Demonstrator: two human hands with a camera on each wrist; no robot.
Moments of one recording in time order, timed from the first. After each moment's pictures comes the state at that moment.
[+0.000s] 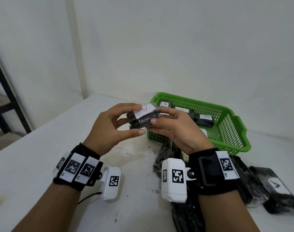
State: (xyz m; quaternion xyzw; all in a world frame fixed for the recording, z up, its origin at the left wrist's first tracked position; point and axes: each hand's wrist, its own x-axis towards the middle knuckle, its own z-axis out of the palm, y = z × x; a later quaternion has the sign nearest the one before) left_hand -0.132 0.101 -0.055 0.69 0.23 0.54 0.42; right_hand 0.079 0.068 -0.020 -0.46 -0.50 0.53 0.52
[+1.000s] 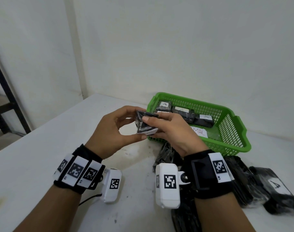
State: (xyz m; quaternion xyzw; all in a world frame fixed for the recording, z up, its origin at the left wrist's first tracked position) left_hand -0.126 0.091 -0.050 0.73 0.27 0.50 0.38; right_hand 0.064 0.065 -0.021 -0.50 -0.53 0.49 0.47
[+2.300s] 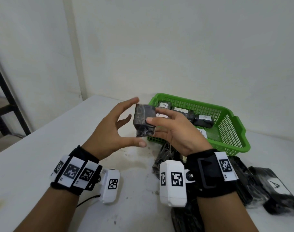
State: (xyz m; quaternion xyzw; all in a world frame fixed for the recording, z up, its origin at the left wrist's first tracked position) left_hand -0.132 0.094 -0.048 0.74 0.27 0.46 0.40; right_hand 0.071 0.062 -0.014 -0.46 -0.49 0.54 0.50
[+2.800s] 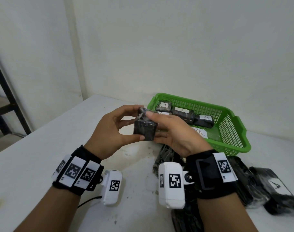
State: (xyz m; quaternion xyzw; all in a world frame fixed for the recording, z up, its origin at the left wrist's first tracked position) left_hand -0.127 0.093 -0.049 0.71 0.27 0.50 0.41; right_hand 0.065 0.059 -0.011 -0.49 -0.50 0.55 0.45
